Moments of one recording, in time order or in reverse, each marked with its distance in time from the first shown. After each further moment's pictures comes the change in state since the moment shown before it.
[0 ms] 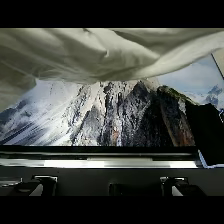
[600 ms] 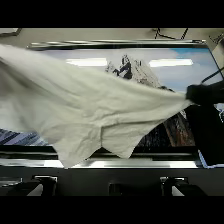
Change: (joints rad) left arm 0.006 -0.159 -0.415 0.152 -0.011 0.000; right arm 0.000 -0.074 -0.499 -0.031 0.245 0.113
